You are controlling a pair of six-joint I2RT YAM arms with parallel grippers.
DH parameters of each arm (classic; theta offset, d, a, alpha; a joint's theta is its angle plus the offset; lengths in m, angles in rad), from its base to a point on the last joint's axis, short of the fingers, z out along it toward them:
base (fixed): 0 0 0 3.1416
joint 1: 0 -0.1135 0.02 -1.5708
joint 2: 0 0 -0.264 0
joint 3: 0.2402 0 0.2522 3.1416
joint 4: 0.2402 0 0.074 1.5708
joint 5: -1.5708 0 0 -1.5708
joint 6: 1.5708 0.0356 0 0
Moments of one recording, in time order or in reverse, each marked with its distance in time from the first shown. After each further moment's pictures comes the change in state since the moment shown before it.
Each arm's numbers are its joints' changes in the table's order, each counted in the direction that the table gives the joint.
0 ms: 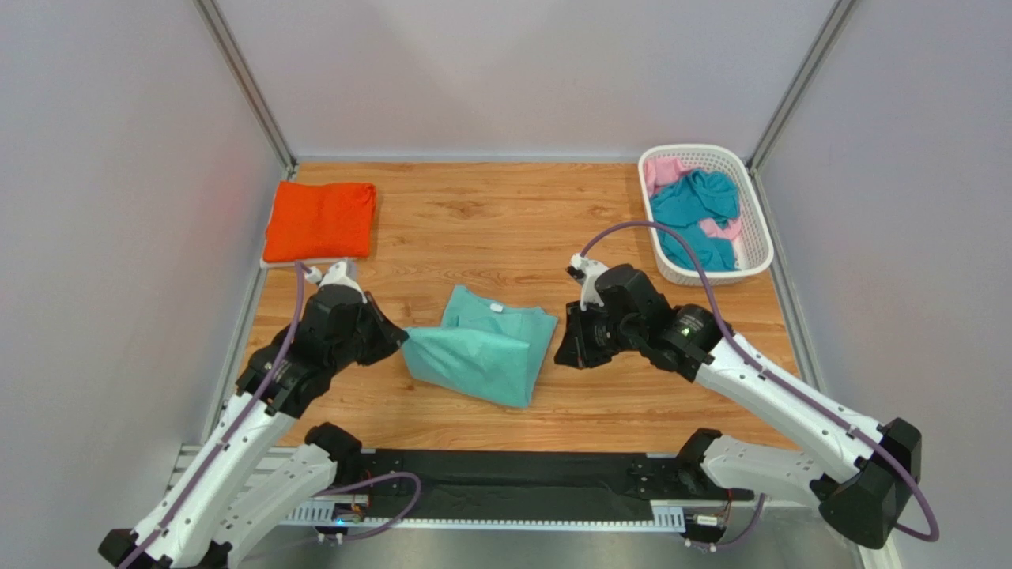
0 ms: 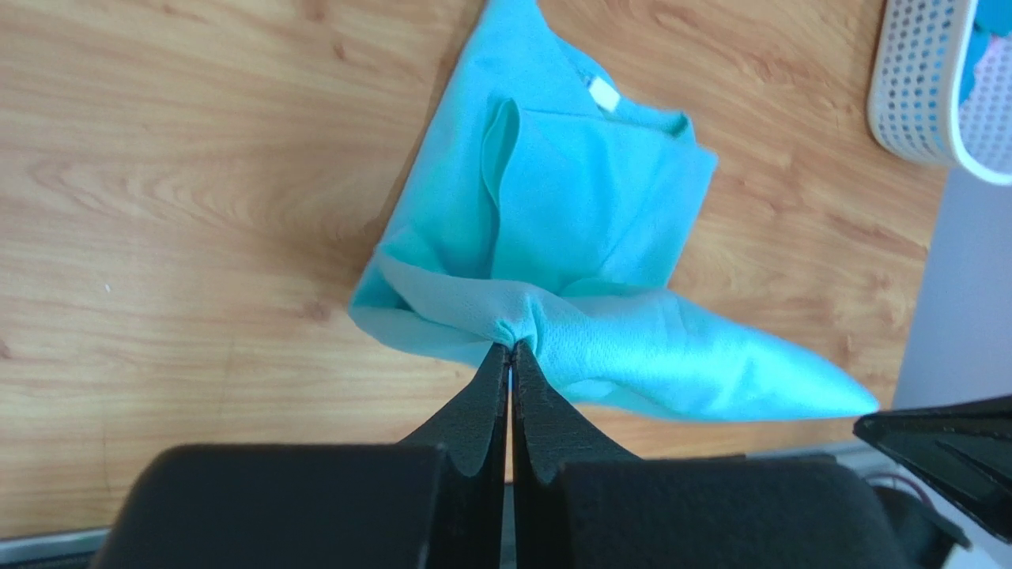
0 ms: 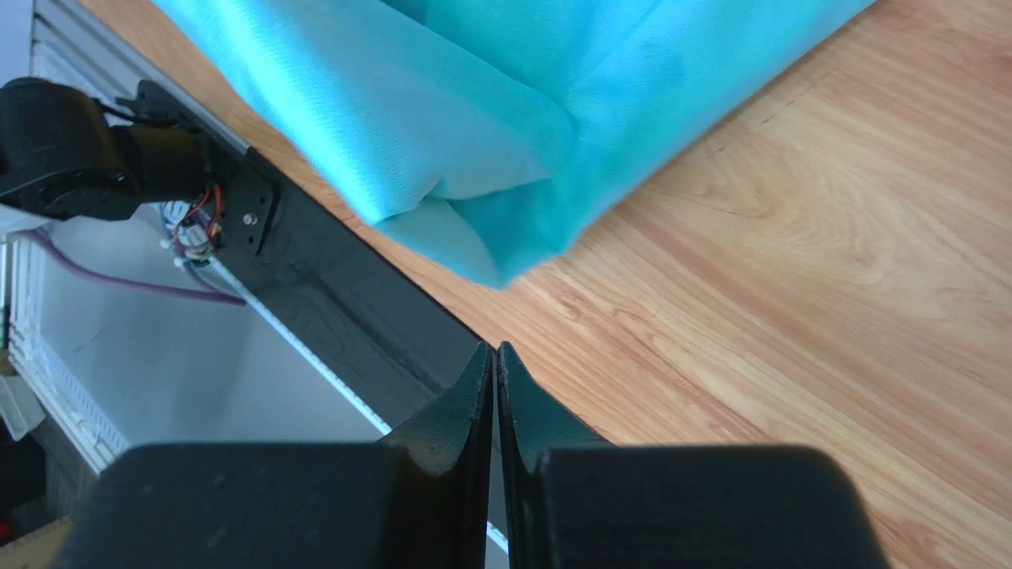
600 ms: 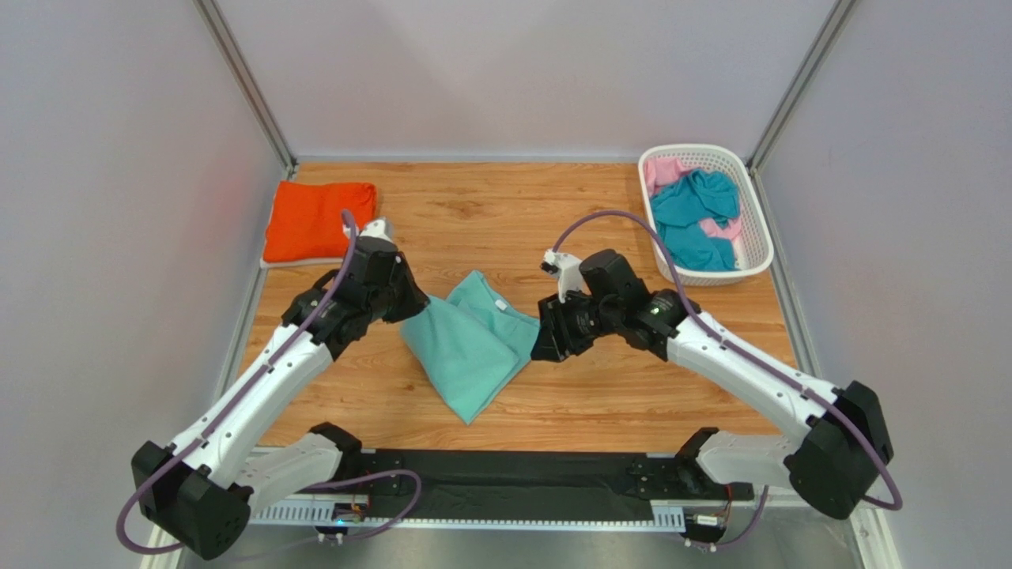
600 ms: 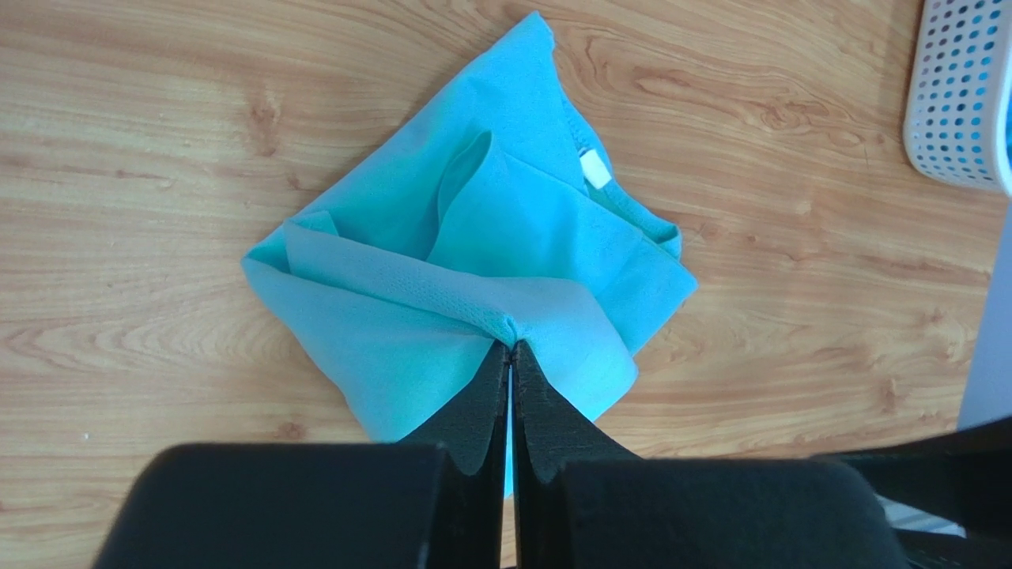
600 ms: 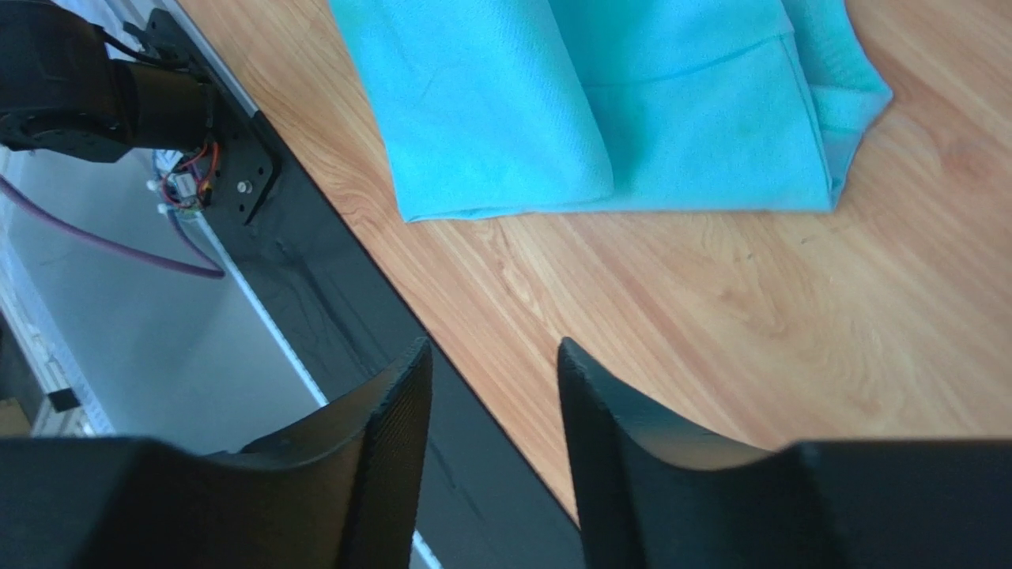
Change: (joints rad) left arm -0.014 -0.363 0.143 -0.191 0.014 0.122; right arm 0.089 -0.153 -0.008 -0.154 0.199 -0.190
